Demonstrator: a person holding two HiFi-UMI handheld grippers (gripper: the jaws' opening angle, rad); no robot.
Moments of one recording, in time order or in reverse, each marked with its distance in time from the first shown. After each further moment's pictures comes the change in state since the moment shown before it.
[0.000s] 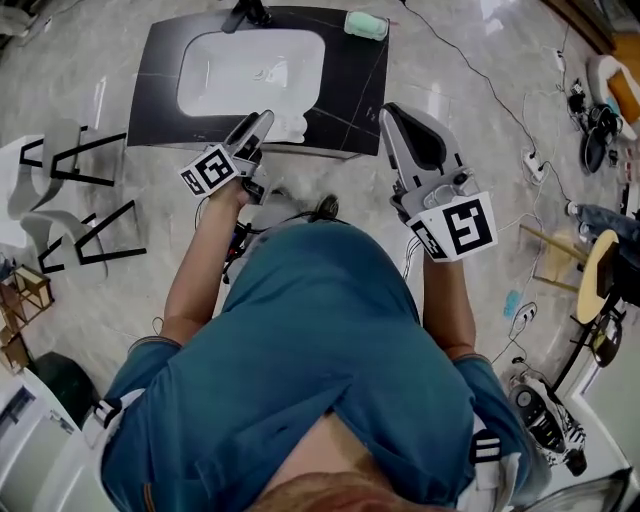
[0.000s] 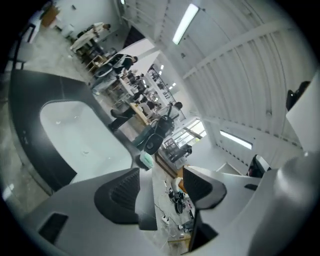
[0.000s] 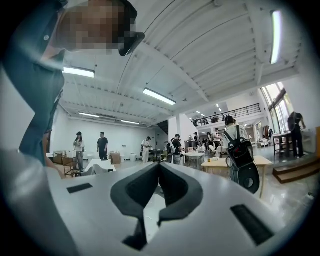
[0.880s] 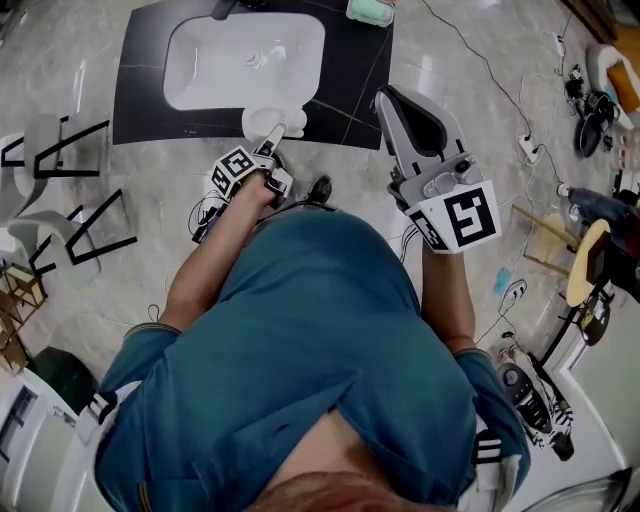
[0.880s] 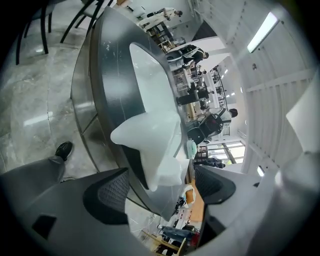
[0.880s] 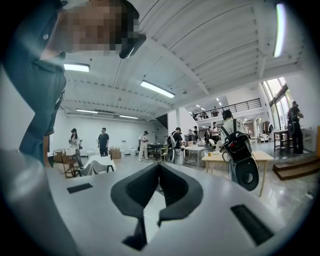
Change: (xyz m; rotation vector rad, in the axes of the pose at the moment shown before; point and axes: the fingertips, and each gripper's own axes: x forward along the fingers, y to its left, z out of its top) left arm 0.013 0.149 -0.121 -0.589 0.064 0.338; right arm 0.069 -0.014 -0.021 0.018 0.079 0.003
